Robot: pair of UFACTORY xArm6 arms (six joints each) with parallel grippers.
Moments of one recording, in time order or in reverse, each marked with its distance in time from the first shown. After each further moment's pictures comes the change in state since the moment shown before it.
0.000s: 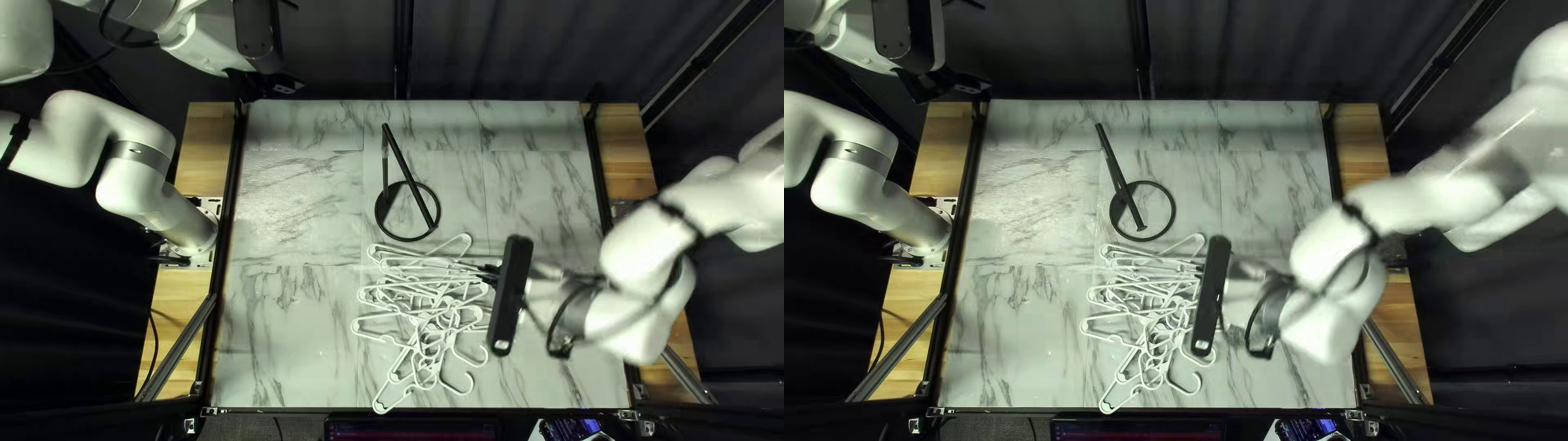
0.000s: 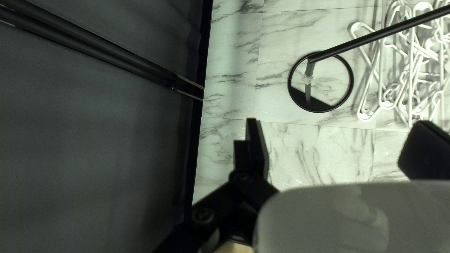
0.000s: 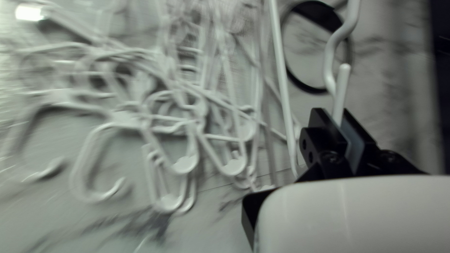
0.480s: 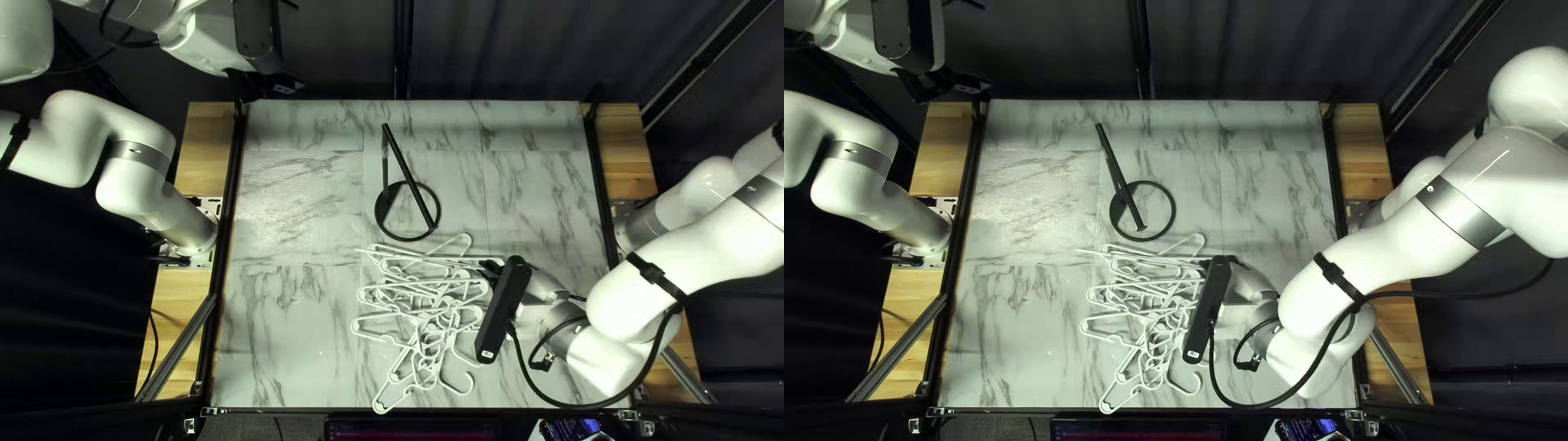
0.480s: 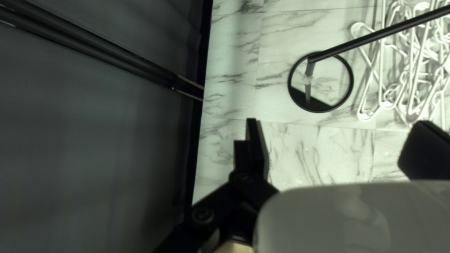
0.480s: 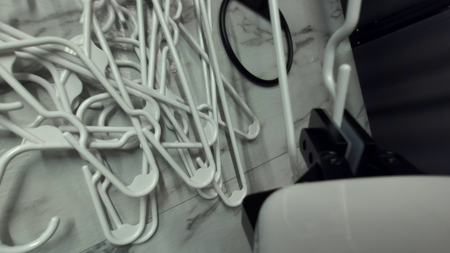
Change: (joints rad) left arm 0.000 0.000 0.000 0.000 0.000 0.000; right arm 0.042 0.079 -0.051 -0.007 0.129 0.016
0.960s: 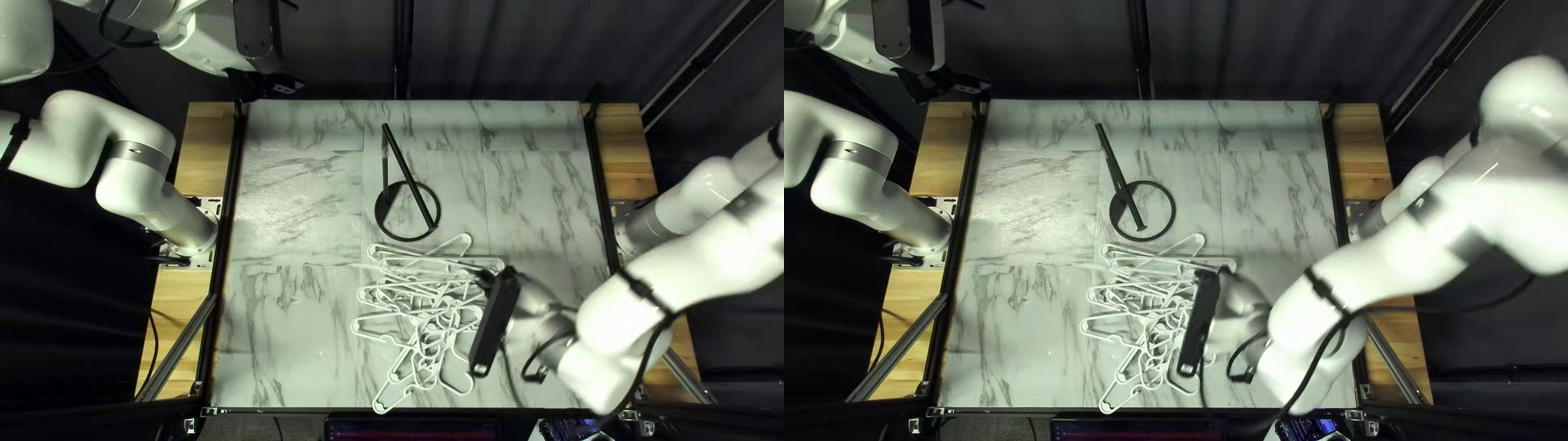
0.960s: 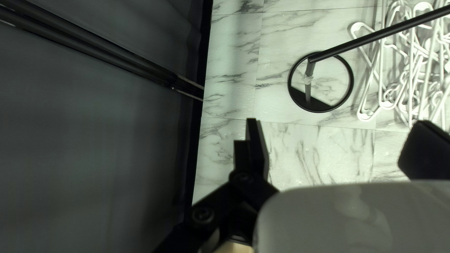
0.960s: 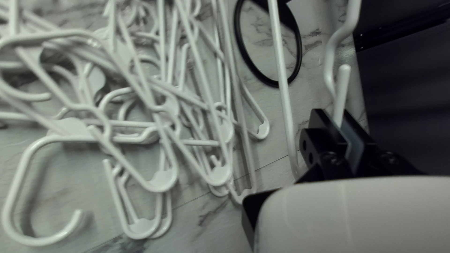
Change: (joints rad) left arm 0.000 0.000 0.000 0.000 0.000 0.000; right arm 0.055 0.252 -0.215 0.049 0.124 -0.104
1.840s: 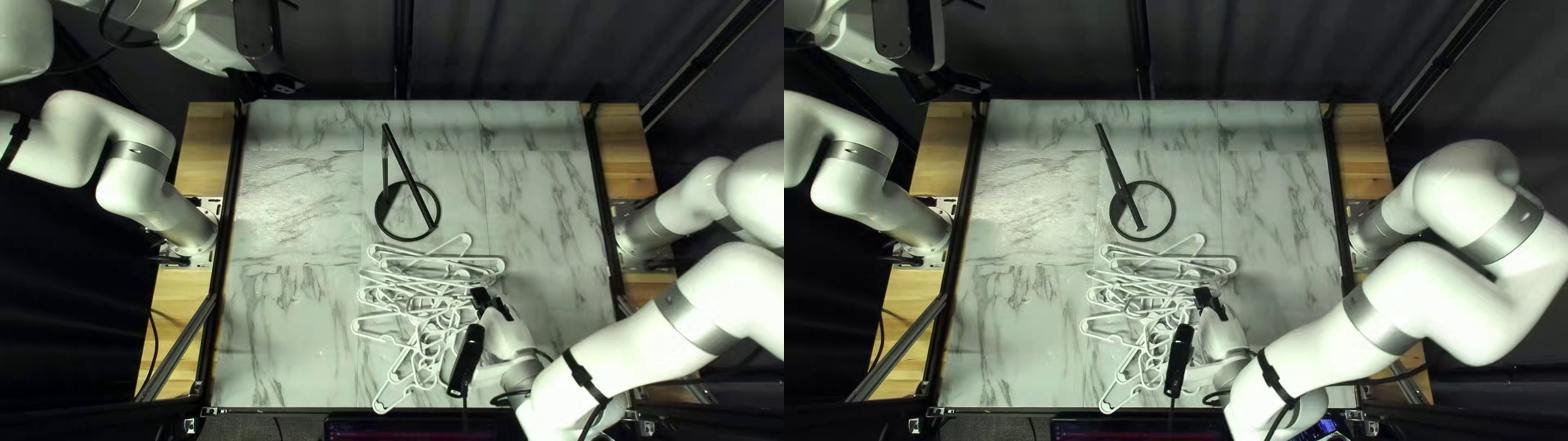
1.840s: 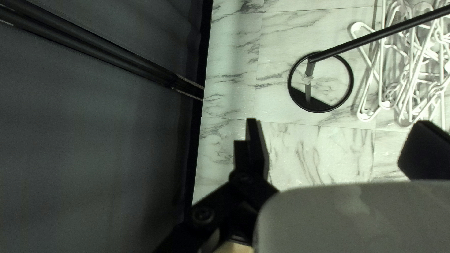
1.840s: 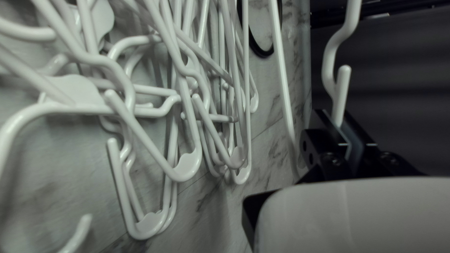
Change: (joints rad) left arm 0.000 0.000 0.000 0.000 0.000 0.000; right arm 0.045 0.200 -0.113 -0.012 0.127 -0.065
